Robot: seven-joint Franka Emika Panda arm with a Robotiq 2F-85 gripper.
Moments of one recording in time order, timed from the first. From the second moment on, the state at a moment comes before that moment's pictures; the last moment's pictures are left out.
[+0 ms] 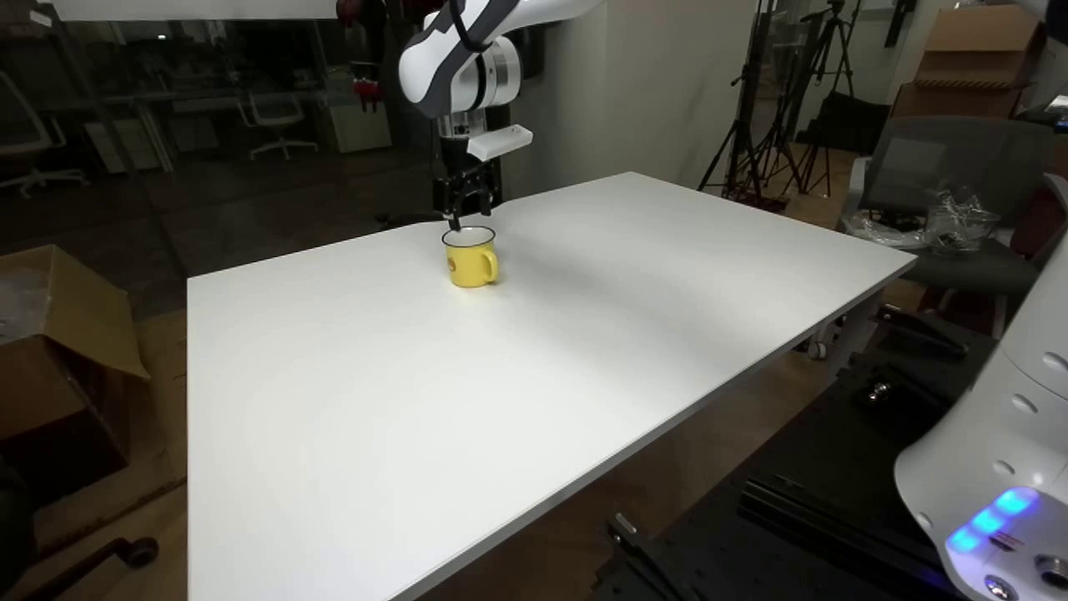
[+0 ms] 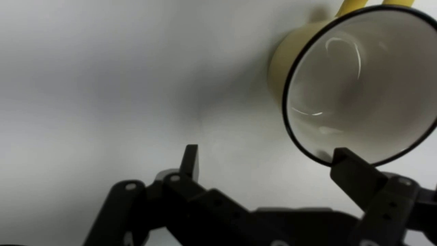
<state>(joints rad) 0.01 1.06 0.06 -1.06 -0.07 2.17 -0.28</state>
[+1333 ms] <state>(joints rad) 0.03 0.96 0.07 -1.31 -0.07 2.38 -0.26</state>
